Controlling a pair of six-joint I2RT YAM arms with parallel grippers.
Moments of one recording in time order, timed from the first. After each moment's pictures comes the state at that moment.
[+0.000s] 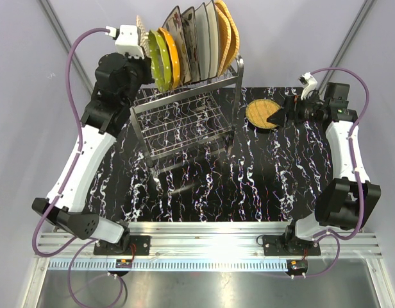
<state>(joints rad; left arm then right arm) -0.41 1.44 1.80 -0.35 -0.22 -0.06 -0.20 1.51 1.44 -0.65 -0.91 -0.16</state>
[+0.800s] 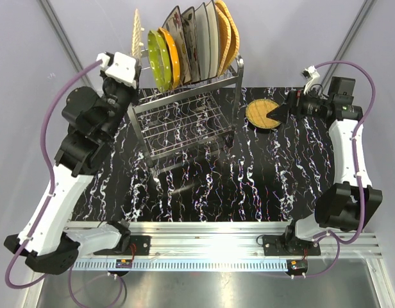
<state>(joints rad) -0.53 1.15 1.63 -0.26 -0.20 0.29 -0.20 1.50 1.51 -0.69 -1.00 -0.16</state>
